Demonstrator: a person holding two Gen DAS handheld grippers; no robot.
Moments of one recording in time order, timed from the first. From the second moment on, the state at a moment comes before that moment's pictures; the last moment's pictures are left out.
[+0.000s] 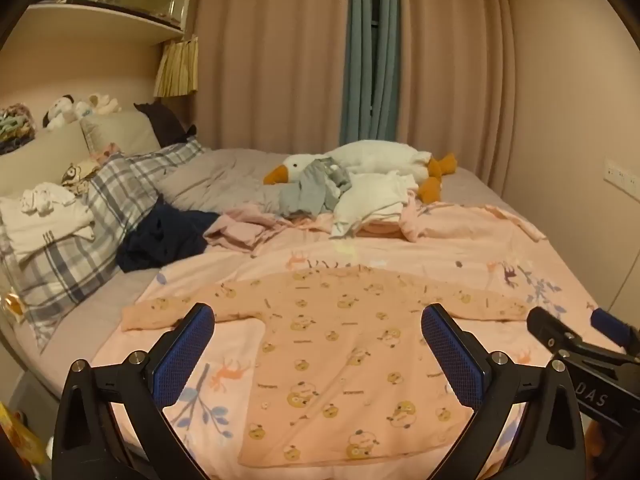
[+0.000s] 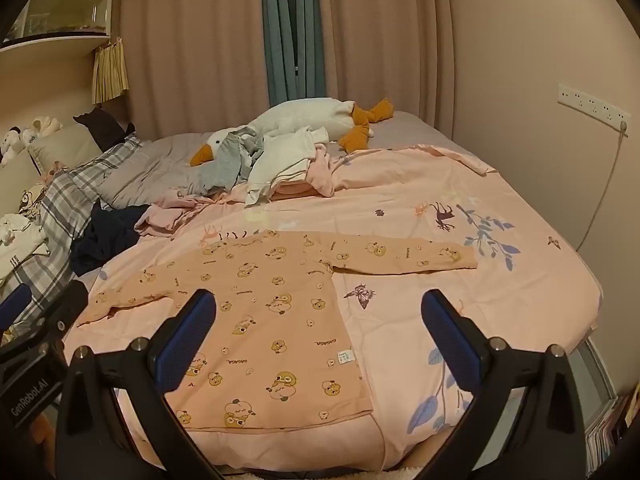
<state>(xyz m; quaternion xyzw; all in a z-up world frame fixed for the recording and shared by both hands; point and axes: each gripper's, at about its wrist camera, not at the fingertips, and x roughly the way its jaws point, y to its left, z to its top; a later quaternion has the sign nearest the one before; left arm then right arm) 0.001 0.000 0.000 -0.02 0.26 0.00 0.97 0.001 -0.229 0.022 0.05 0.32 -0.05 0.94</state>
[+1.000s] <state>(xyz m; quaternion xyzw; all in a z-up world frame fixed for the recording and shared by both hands) 0.000 0.017 0.003 -0.07 0.24 0.00 0.97 0.013 -0.224 0.024 0.05 0.34 -0.05 0.94</state>
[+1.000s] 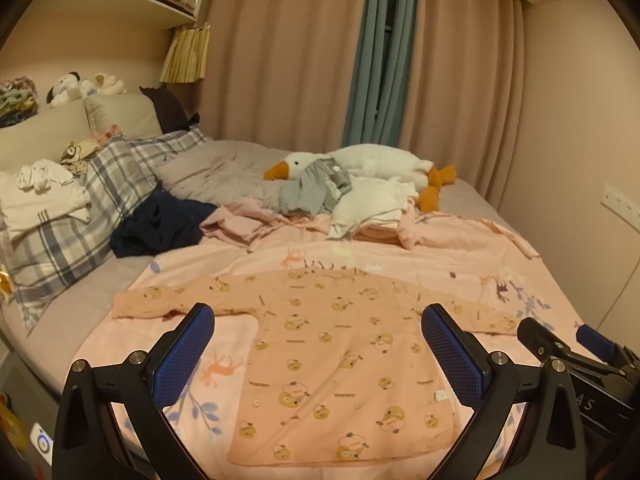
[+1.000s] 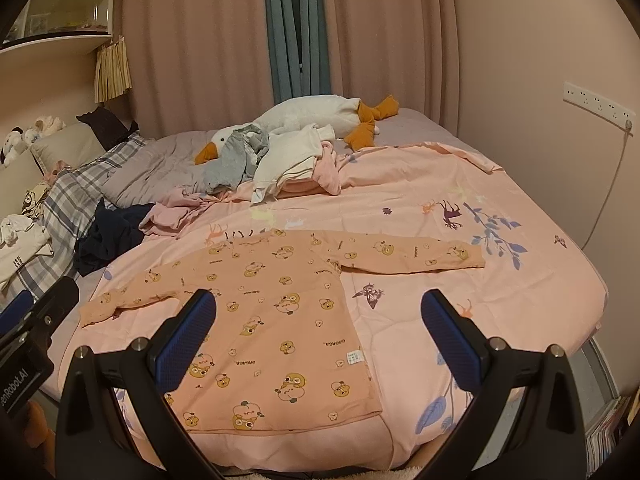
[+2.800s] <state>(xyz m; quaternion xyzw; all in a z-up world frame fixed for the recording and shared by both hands) 0.001 0.012 -0.001 -0.05 0.25 0.03 0.97 0.008 -0.213 0.028 0.04 0.30 -0.05 0.95</state>
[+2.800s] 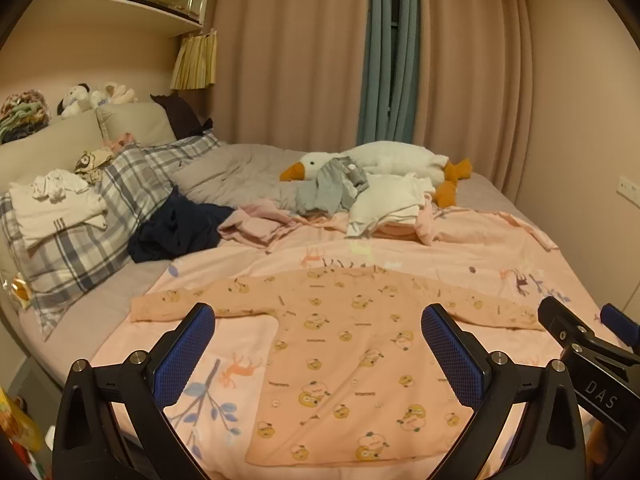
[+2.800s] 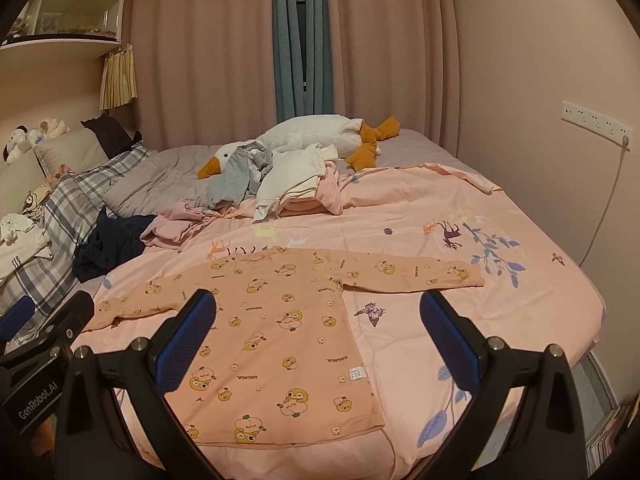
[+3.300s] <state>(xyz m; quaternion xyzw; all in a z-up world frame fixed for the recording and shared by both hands) -0.003 0.010 0.003 -0.04 0.24 0.03 0.97 0.002 -0.217 0.035 0.04 0.29 -0.06 0.95</state>
